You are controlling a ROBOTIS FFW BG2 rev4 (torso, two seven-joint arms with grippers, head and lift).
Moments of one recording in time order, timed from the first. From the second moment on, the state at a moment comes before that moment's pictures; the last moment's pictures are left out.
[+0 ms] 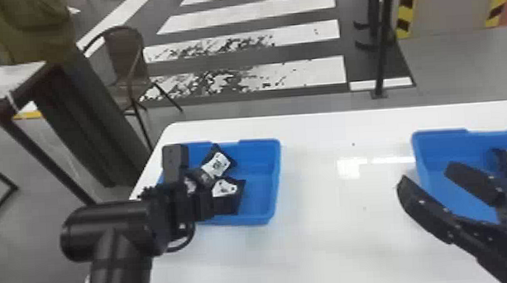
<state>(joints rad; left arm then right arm) -0.05 0.16 0.19 -1.83 0.06 1.18 -0.32 0.54 -0.16 0.02 -2.35 -0.40 0.41 0.38</state>
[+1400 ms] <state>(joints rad) 0.19 0.15 0.05 -2.24 0.31 1.00 -0.42 0.32 -0.16 0.08 -2.21 -0.44 0.48 0.48</state>
